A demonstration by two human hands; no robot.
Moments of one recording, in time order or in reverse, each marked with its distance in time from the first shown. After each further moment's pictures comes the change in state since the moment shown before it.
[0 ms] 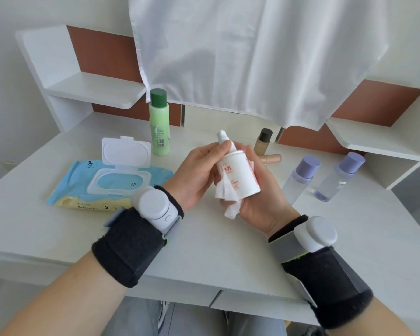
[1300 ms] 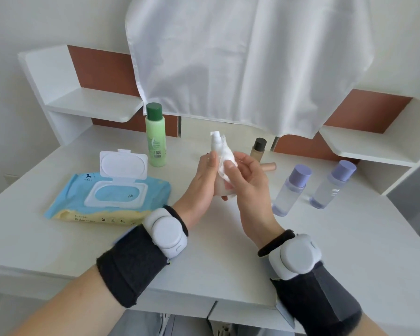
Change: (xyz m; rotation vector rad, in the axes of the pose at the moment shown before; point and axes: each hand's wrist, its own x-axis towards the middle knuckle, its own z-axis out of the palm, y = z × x) left_hand 0.010 -0.031 0.006 0.229 0.112 0.099; right_hand 0.010 0.010 0.000 -0.531 0.466 -0.507
